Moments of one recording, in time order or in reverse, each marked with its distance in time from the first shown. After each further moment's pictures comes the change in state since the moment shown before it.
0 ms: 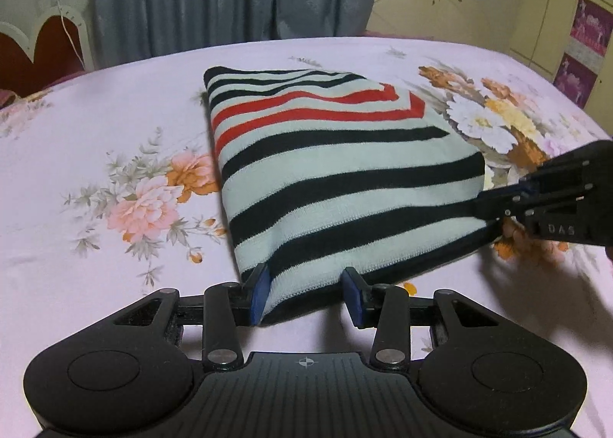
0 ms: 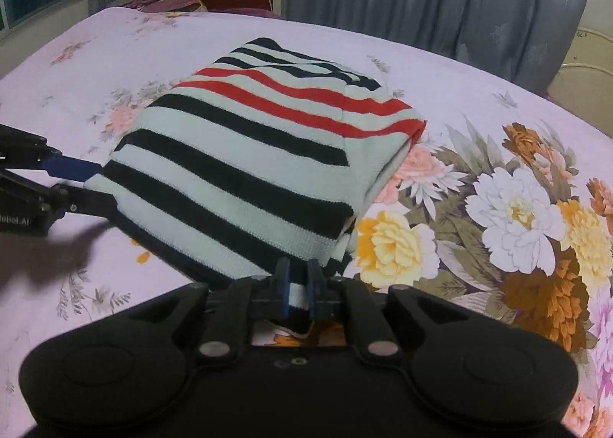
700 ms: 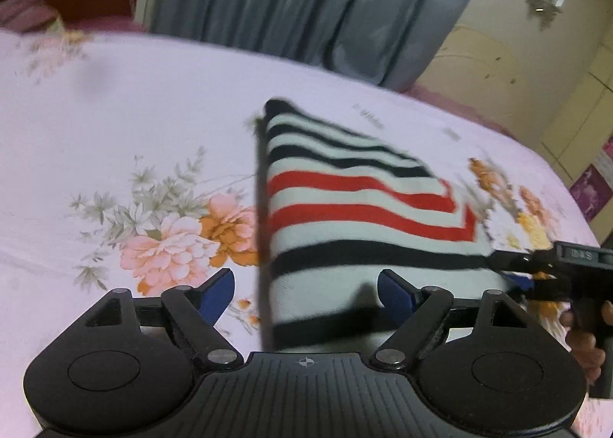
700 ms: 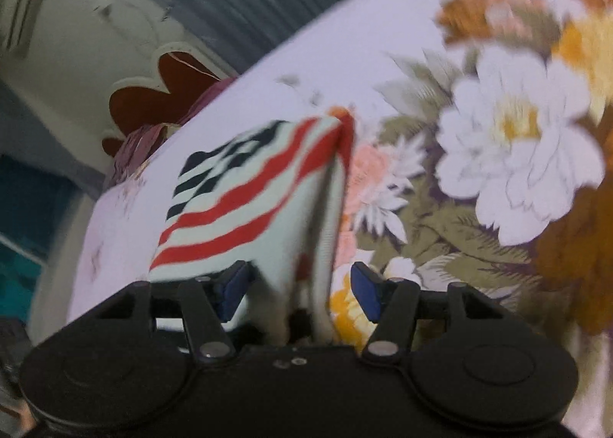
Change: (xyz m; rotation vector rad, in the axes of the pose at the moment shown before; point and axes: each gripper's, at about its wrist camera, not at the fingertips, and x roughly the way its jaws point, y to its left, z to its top) left arm 0.034 0.066 0.051 -0.361 -0.029 -0.055; right arm 0.044 -0.132 0.009 0.769 -0.039 0.372
